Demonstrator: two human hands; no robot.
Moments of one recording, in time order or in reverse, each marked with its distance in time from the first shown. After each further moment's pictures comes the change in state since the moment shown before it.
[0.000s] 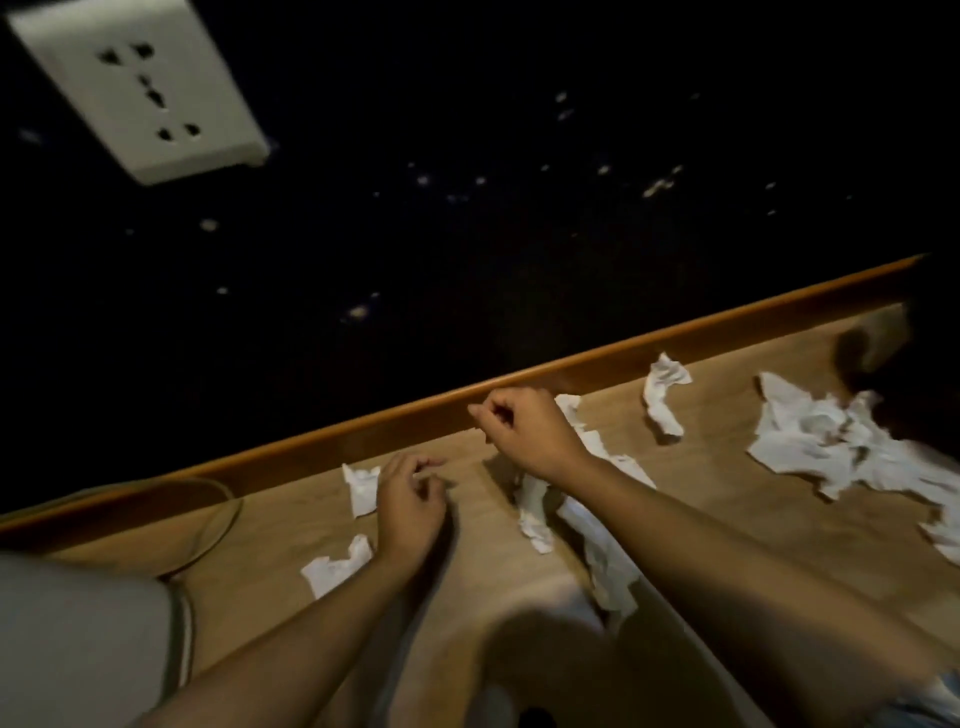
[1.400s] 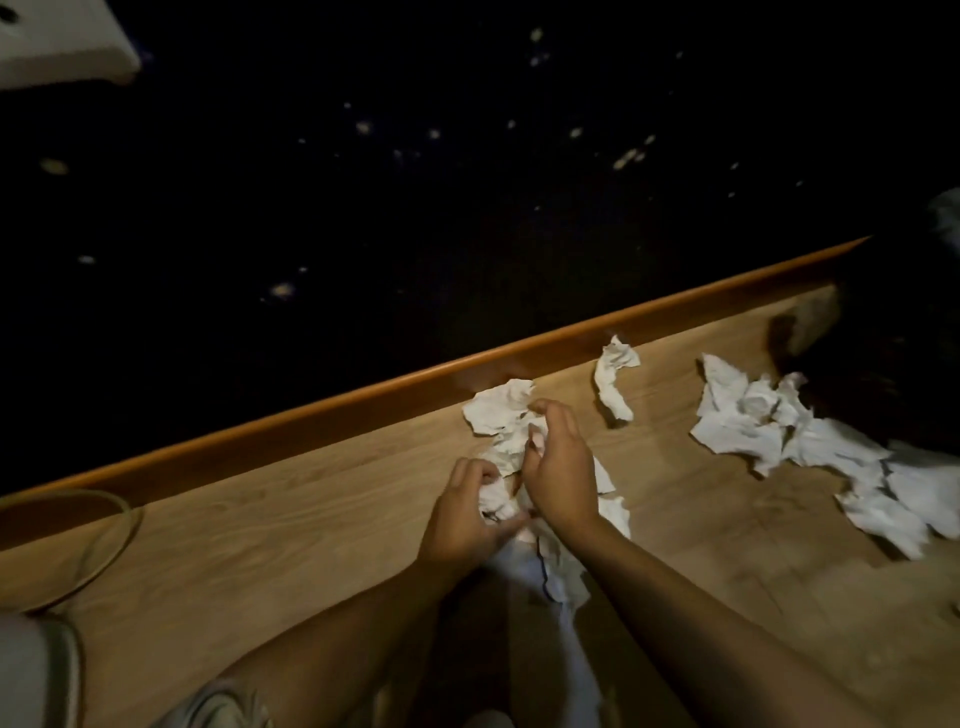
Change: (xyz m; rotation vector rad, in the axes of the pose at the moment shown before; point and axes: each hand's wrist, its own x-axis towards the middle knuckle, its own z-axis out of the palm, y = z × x) left_hand -0.017 0.035 0.094 0.068 -0.486 0.091; right_hand -0.056 0.068 -0.003 -0.180 0.435 0.272
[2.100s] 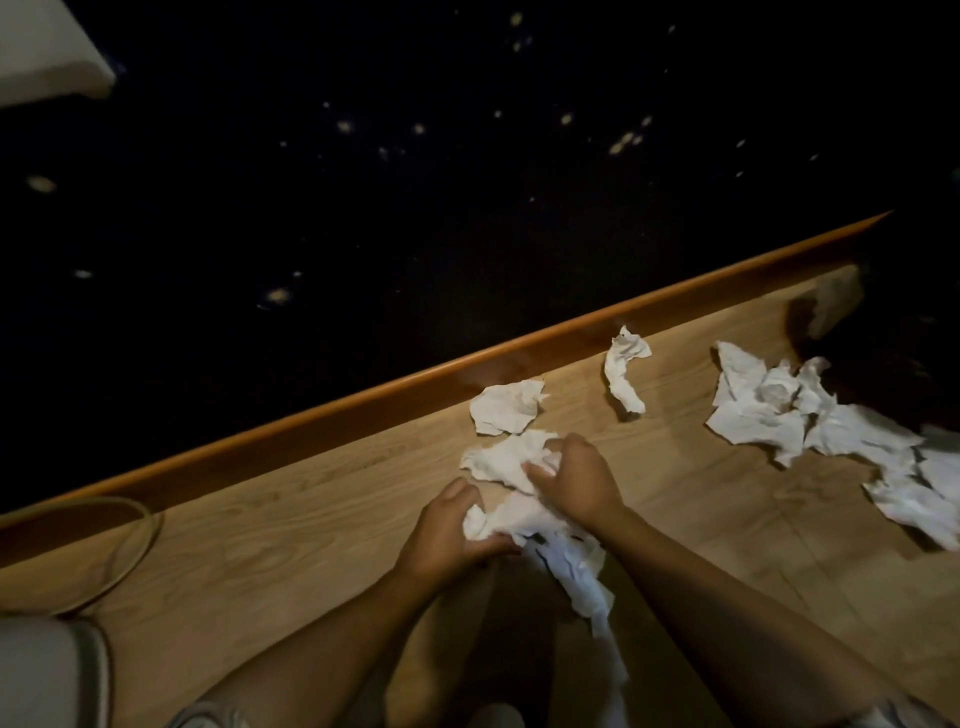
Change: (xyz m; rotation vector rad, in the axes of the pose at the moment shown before) left_hand -0.012 -0.034 -0.015 0.136 -0.124 0.022; right_hand 0.008 0.052 0.008 -0.160 -0.329 0.232
